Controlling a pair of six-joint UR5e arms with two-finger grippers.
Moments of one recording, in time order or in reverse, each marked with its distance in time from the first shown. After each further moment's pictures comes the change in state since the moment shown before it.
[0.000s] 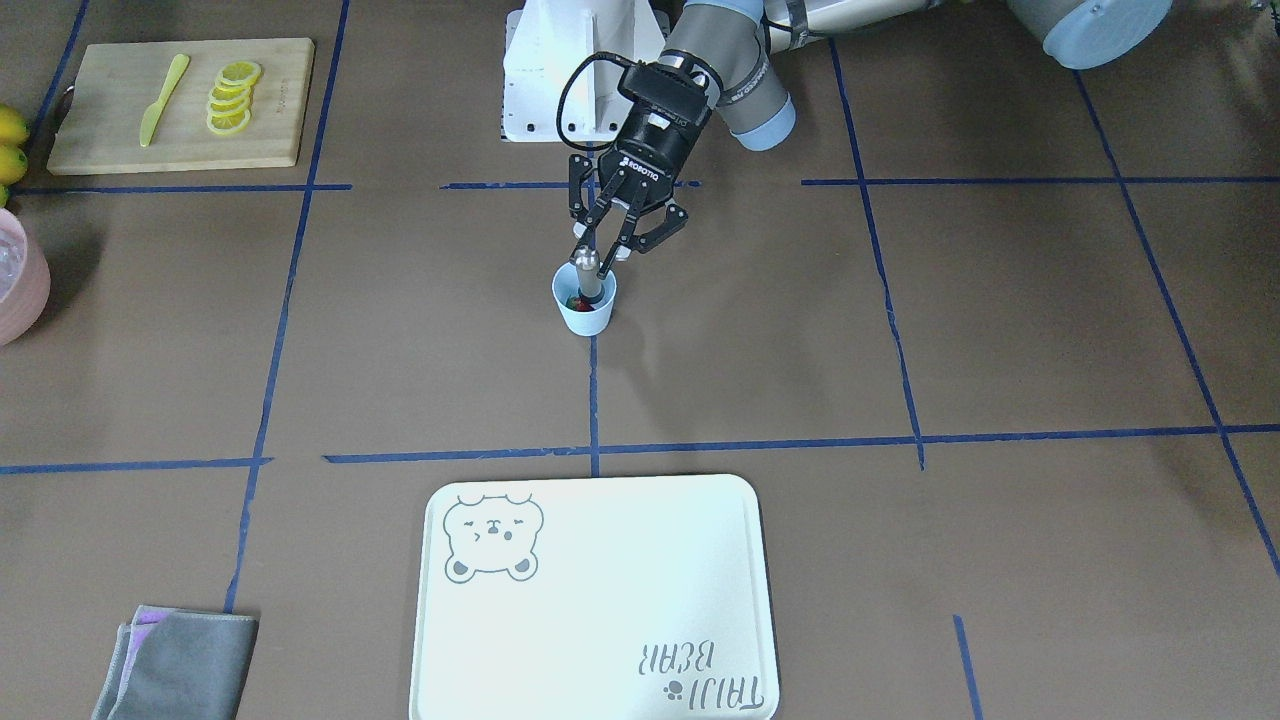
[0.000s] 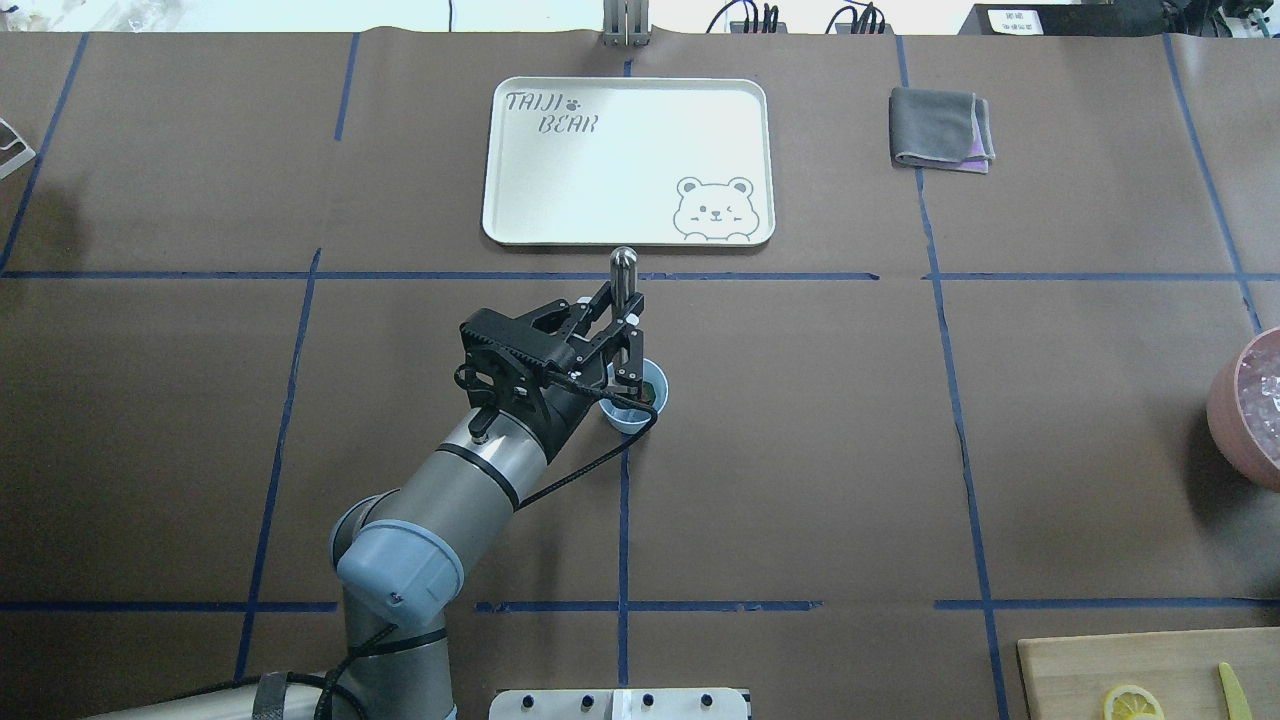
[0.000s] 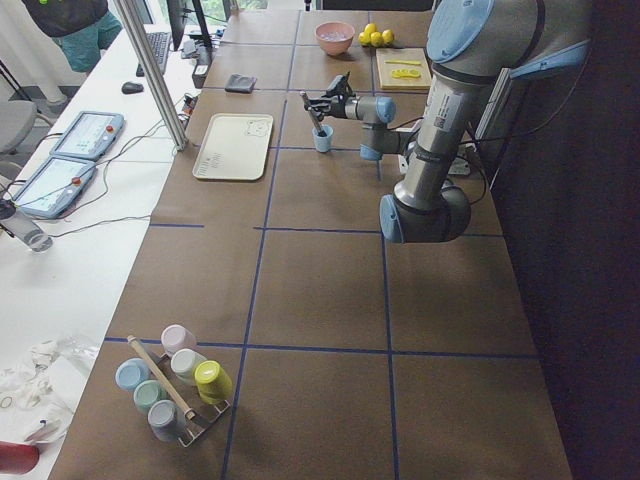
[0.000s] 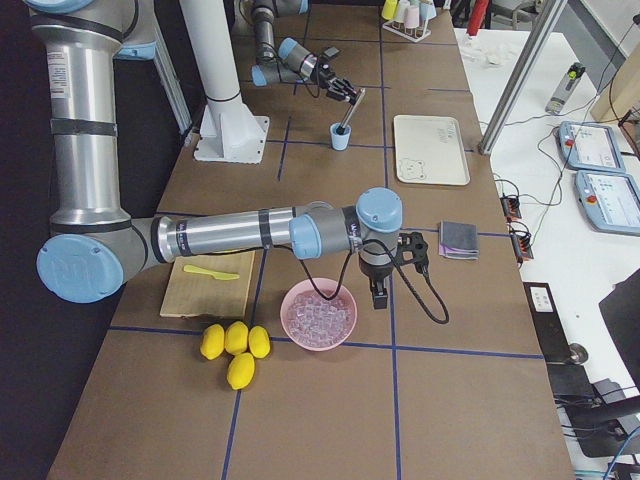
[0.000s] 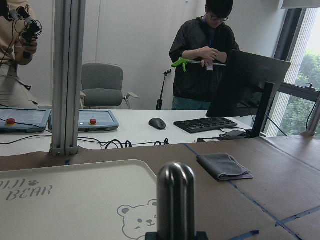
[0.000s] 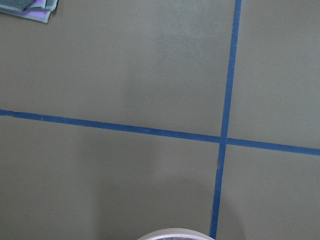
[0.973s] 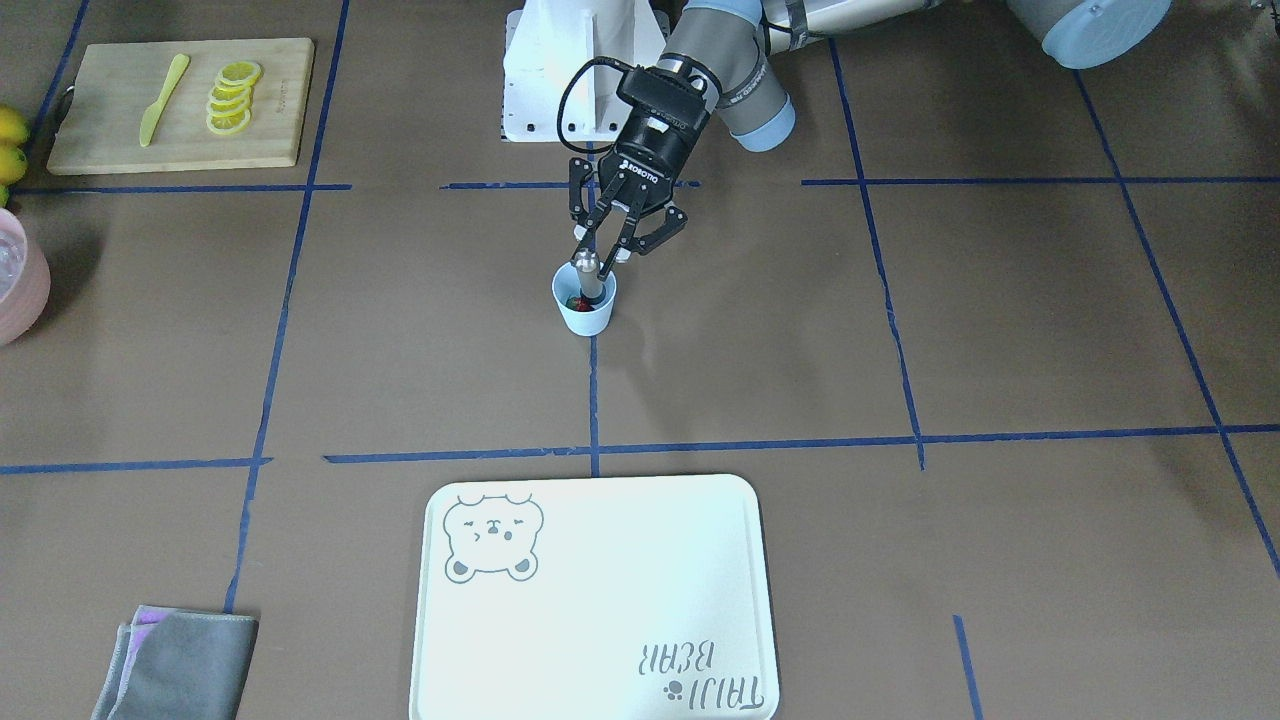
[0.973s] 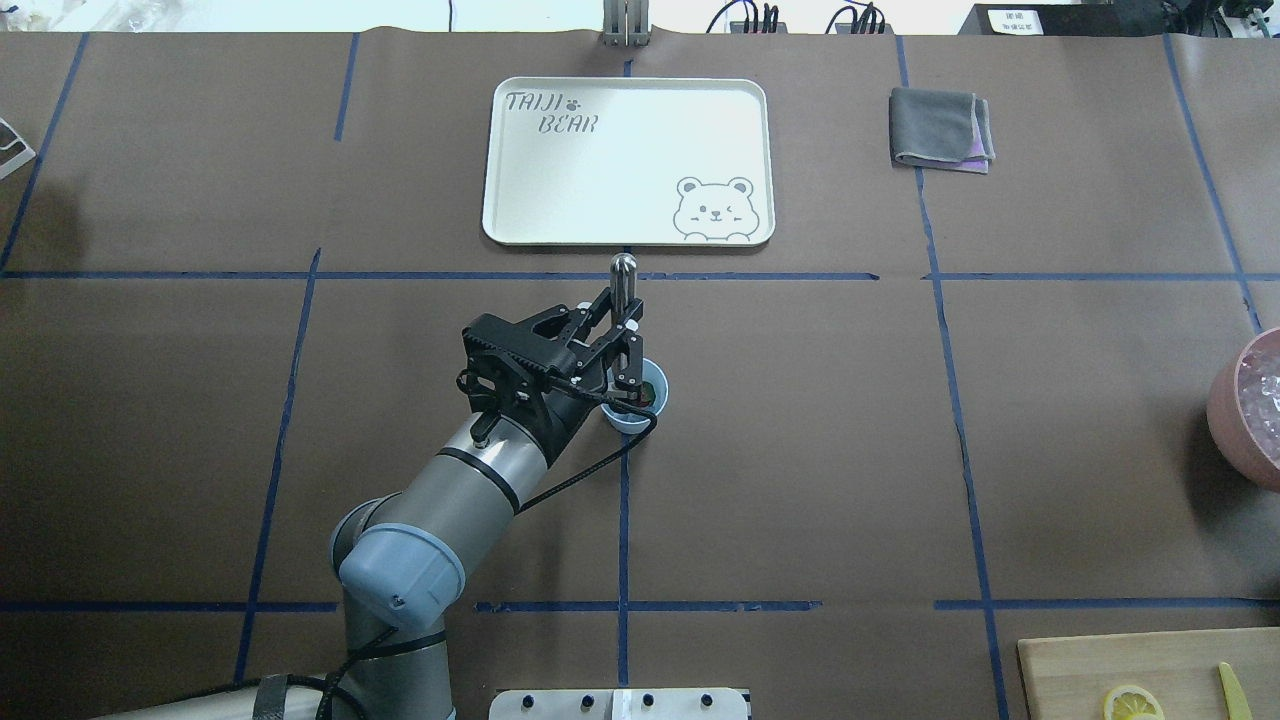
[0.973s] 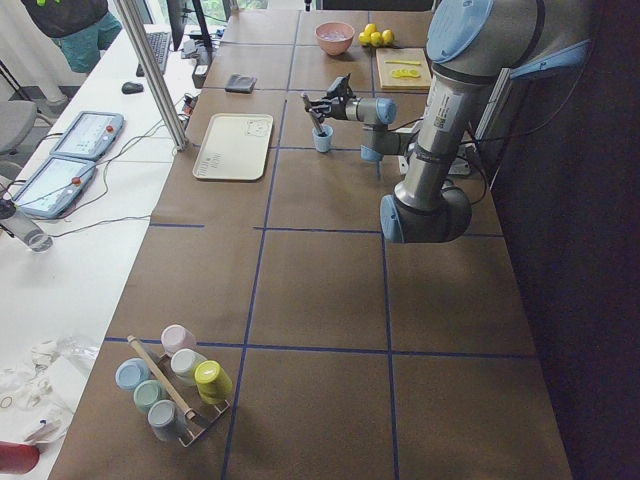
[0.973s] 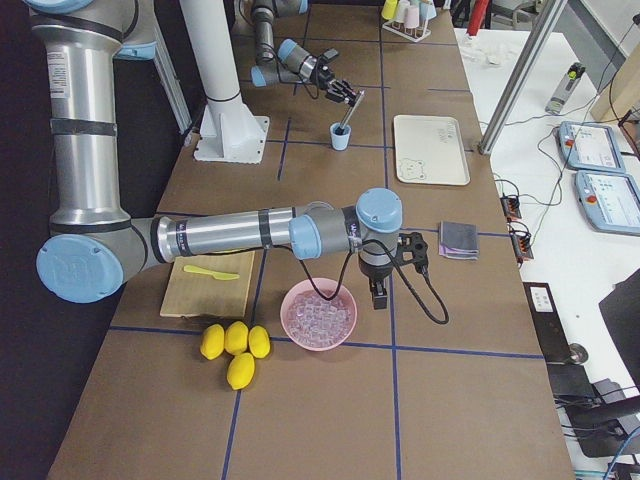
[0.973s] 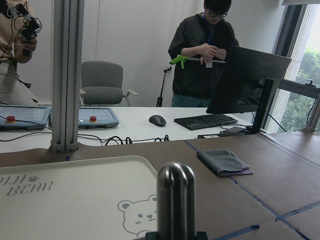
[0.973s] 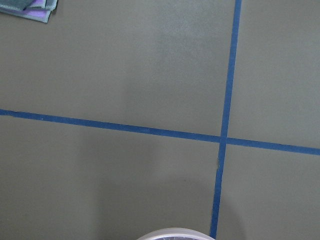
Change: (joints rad) left arm 0.004 0.002 0.008 0.001 0.001 0.000; right arm 0.000 -0.001 0.000 0.000 0.000 0.000
